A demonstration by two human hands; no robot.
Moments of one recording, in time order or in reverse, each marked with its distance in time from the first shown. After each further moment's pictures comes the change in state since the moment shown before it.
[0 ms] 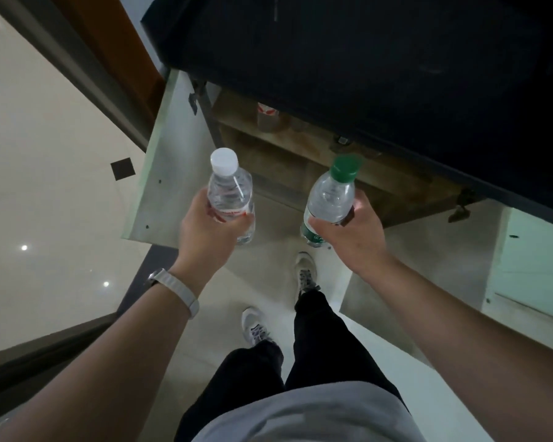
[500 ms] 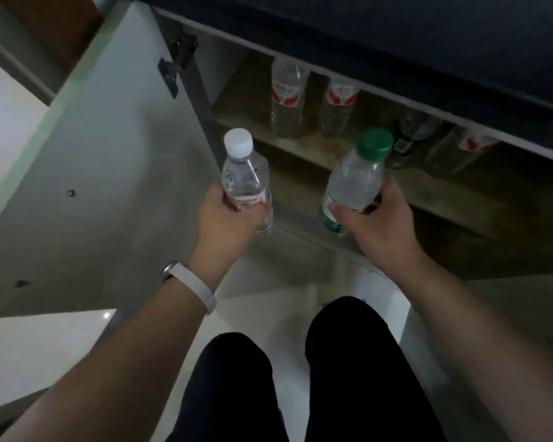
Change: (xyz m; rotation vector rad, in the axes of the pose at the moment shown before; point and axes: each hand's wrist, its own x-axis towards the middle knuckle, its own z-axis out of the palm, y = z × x) left_hand 0.187 -0.127 0.110 -0.099 0.105 0.129; right_hand 0.199 0.116 0.097 0.155 0.084 -0.216
